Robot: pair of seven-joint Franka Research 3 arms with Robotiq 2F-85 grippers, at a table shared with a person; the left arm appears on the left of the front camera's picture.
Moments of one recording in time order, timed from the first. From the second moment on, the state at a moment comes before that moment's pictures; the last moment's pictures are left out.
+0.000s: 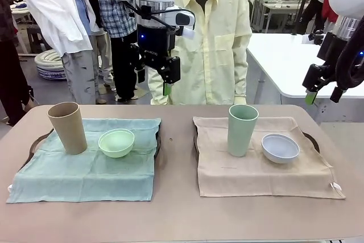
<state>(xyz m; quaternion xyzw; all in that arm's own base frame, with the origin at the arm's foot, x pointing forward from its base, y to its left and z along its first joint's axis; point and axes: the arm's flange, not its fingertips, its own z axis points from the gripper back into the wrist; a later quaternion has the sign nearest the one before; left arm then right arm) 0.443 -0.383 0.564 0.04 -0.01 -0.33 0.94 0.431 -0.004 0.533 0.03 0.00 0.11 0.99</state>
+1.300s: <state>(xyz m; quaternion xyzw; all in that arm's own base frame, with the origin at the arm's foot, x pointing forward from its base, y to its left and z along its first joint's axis) 0.438 -0.135 0.612 -0.15 -0.02 -0.22 0.96 0.415 -0.115 0.569 0.18 0.01 0.03 0.98</state>
